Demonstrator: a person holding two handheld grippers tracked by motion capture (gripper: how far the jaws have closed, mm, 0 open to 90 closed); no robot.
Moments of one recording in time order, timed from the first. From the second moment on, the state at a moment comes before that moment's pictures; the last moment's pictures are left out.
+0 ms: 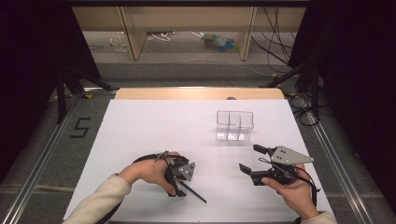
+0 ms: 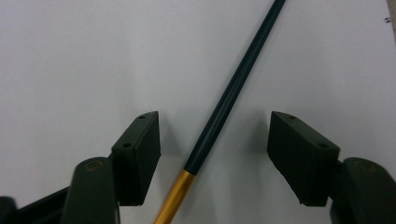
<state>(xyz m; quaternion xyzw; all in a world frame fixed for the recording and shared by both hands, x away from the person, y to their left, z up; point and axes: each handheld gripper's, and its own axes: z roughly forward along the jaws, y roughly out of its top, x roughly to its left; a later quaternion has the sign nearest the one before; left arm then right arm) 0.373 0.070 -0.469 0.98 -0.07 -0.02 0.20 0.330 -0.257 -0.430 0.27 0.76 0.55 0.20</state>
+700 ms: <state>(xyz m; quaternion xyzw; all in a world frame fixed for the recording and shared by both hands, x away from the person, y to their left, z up) 0.367 0.051 -0.460 0.99 -0.09 -0.02 0.12 0.330 -0.256 -0.431 0.27 0.77 0.54 0.19</state>
